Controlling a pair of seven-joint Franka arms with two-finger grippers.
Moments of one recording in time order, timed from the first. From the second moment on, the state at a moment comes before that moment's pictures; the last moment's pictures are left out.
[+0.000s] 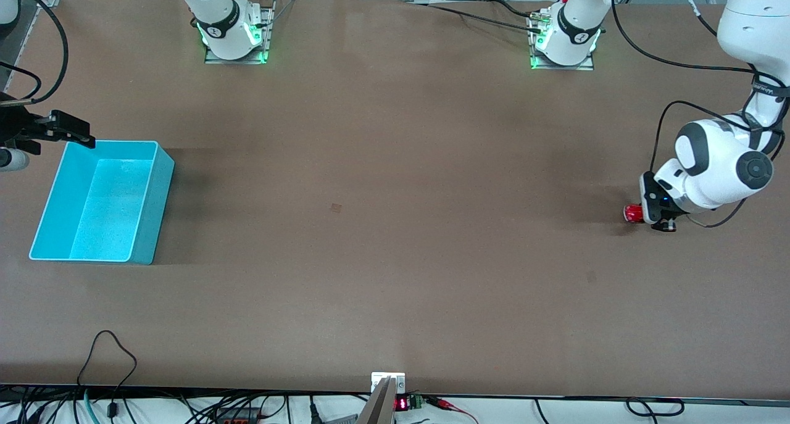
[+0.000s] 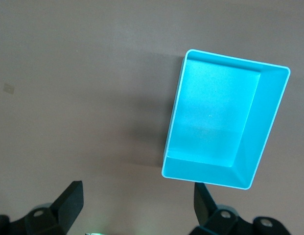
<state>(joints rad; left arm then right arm) 0.34 0.50 -0.04 -2.06 0.08 2.51 1.79 0.01 0.14 -0.08 -1.49 -0.02 1.52 -0.21</state>
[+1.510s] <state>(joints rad) 0.34 0.28 -0.14 -1.64 0.00 1.64 1.37 0.01 0.14 -0.08 -1.49 -0.02 1.52 -0.21</state>
